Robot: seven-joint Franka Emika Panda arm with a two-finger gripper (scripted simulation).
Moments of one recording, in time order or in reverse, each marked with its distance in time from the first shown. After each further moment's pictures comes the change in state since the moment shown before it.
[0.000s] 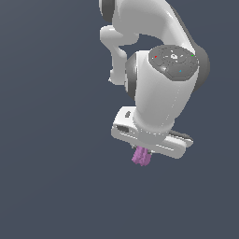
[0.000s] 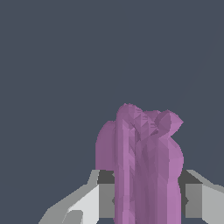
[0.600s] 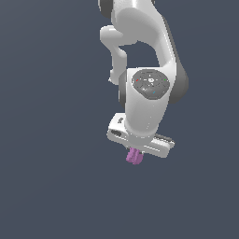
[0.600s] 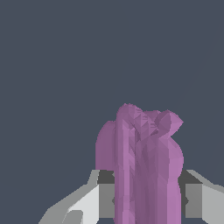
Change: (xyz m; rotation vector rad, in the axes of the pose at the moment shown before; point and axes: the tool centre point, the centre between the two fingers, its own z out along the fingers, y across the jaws) arm -0.013 0.024 0.050 0.000 0.002 0.000
